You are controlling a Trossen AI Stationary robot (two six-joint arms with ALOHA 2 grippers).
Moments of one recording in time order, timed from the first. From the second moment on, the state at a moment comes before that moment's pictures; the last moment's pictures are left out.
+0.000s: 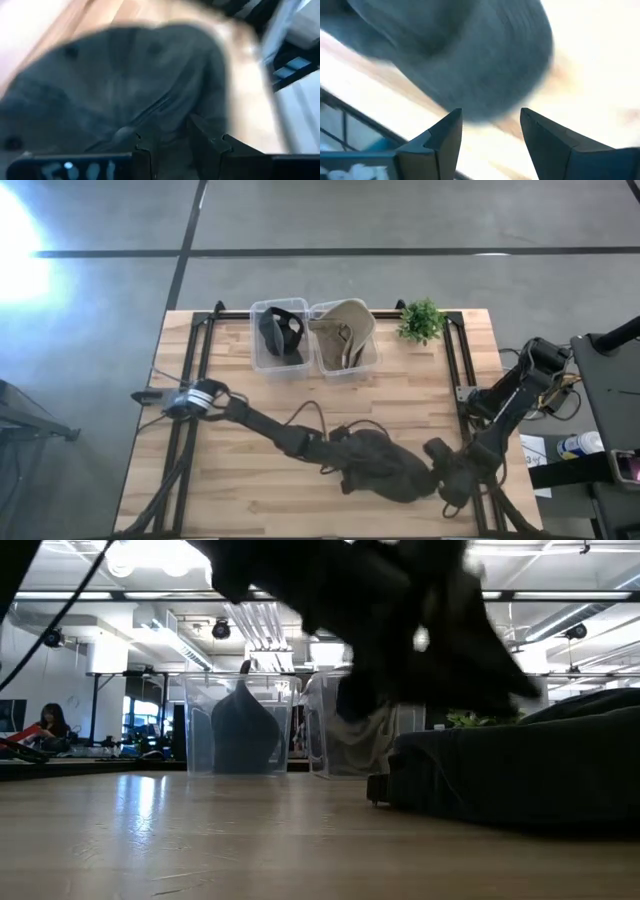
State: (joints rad) left arm -0.34 2.13 1.45 0.16 -0.18 -0.57; right arm 0.95 1.37 0.84 -0.73 0.16 2.14
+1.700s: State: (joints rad) left arm -0.42 2.20 1.47 -0.08 -0.13 -0.76; right arm 0.79 1.67 0.78 0.25 0.60 1.64
